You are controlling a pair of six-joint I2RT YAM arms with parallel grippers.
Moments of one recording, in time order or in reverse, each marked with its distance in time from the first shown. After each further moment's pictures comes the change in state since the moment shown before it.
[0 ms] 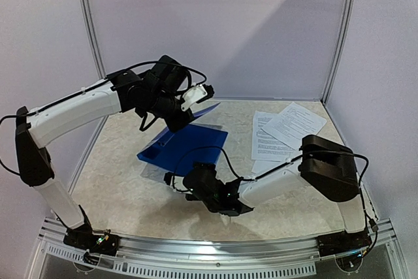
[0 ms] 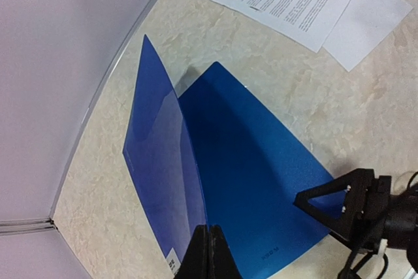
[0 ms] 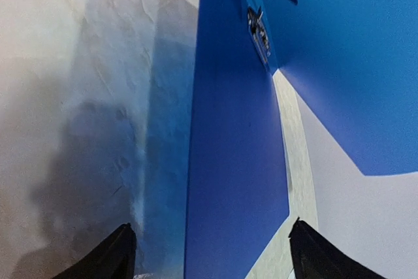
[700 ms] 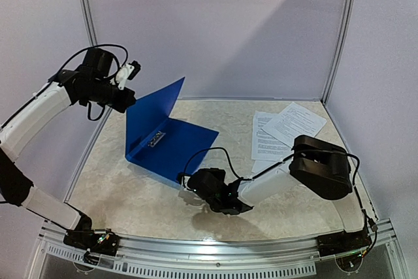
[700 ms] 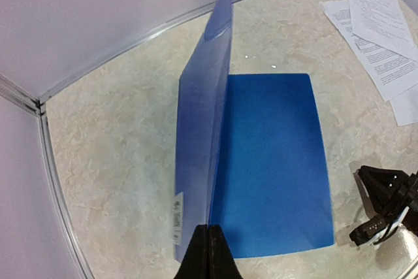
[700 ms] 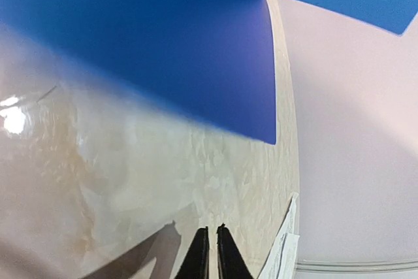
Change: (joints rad) left arm 0.510 -0.289 -0.219 0.030 0.272 -0.189; right arm -0.047 0.058 -0.020 -0.045 0.161 -0.040
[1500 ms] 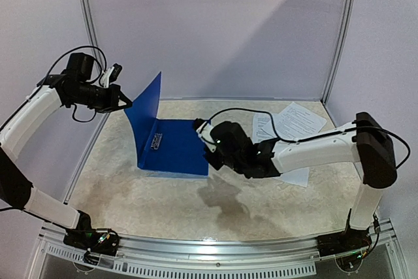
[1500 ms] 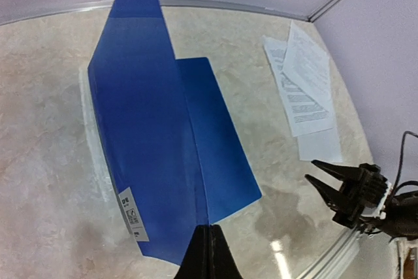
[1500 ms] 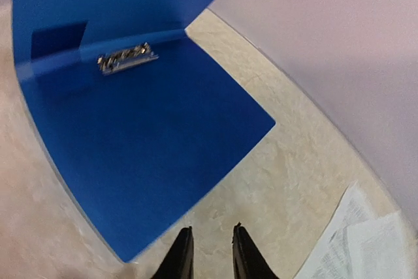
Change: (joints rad) left arm 0.202 -0.042 -0.073 -0.004 0.440 -0.308; right arm -0.117 -0.349 -0.019 -0.169 -0.336 0.507
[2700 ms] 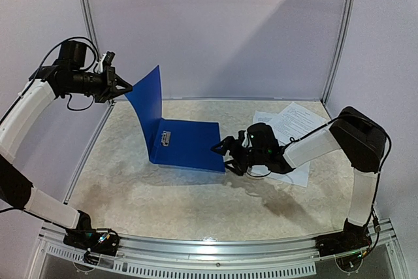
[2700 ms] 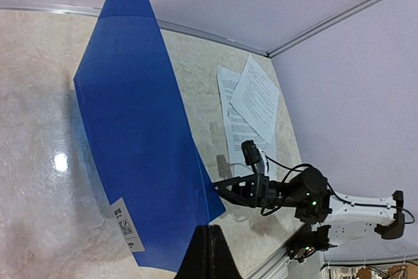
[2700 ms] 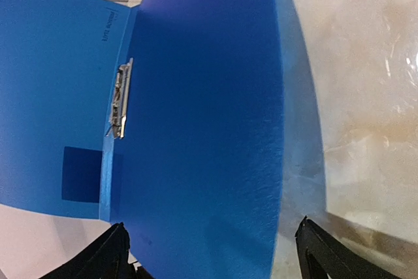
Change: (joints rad) left arm 0.012 0.007 0.142 0.006 0.134 -0.306; right arm -0.336 0.060 -0.284 0.387 -0.841 1.453
